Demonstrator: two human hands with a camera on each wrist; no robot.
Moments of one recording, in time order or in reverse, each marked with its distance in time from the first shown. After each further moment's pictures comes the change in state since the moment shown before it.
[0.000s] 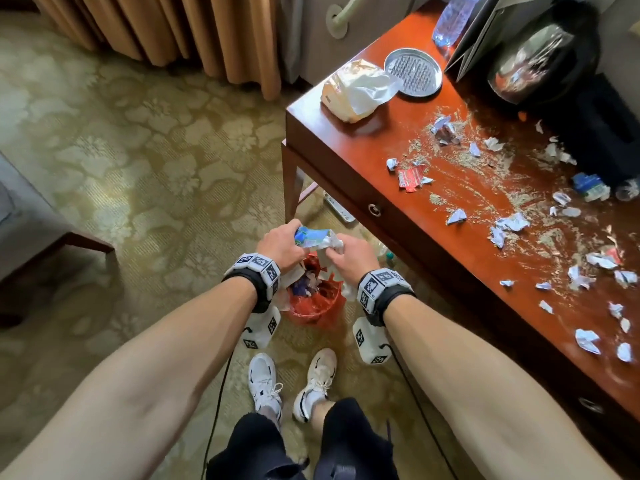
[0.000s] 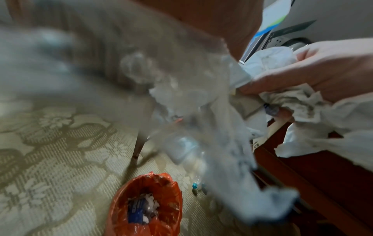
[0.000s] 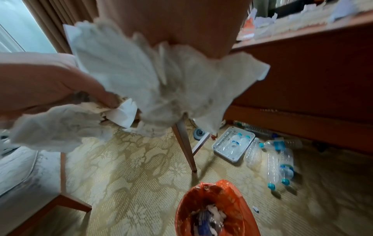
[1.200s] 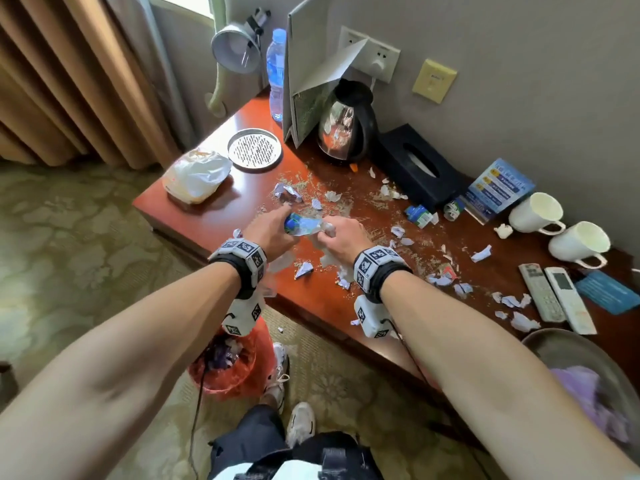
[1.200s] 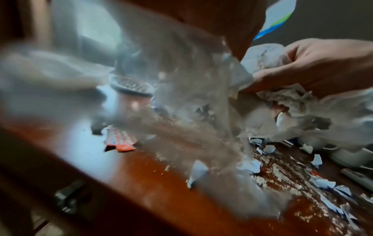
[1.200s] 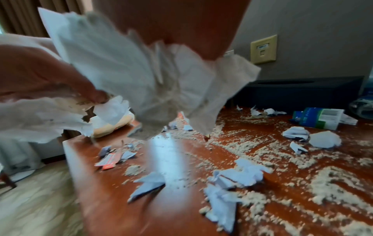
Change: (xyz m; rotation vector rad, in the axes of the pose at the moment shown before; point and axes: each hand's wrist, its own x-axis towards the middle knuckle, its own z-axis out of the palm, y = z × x) left_hand 0.083 0.316 0.020 0.081 0.129 0.384; right_hand 0.005 0.164 -0.281 -0.023 0.203 -0.055
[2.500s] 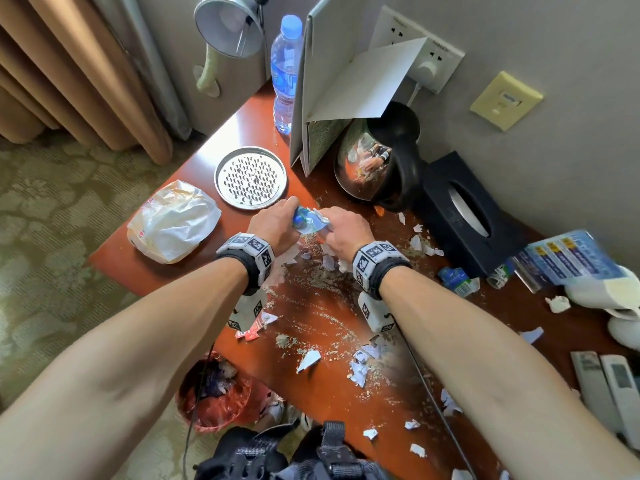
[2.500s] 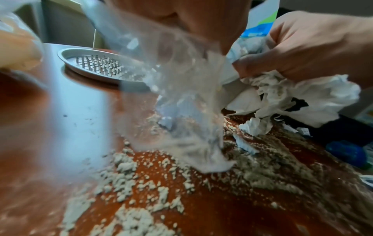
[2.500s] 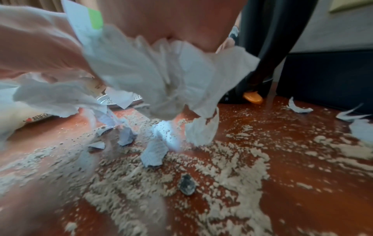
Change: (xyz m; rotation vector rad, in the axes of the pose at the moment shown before) left_hand 0.212 -0.068 0.008 0.146 -0.101 -0.043; right_hand 0.230 0.031 -0.004 -0.227 -0.119 -0.065
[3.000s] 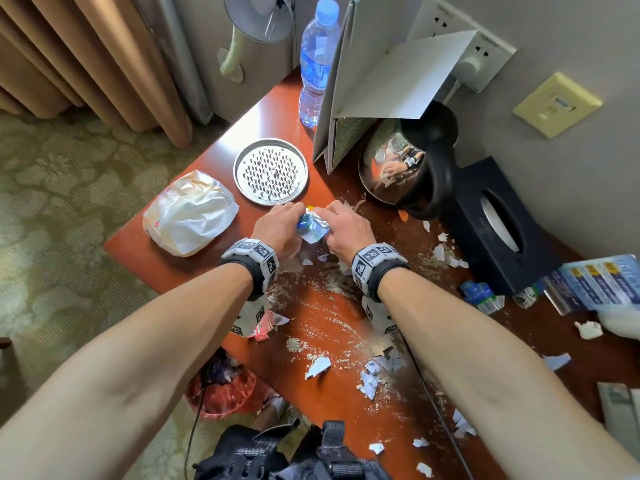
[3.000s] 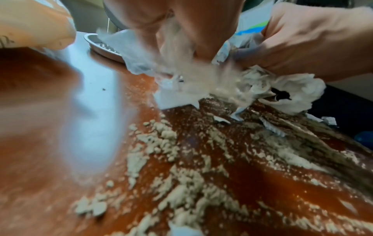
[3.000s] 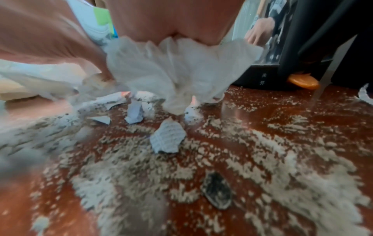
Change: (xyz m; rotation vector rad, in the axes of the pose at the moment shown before) left_hand -0.001 -0.030 0.013 0.030 -0.038 -0.068; right_hand 0.027 -0.011 0.023 -0.101 0.025 -0.168
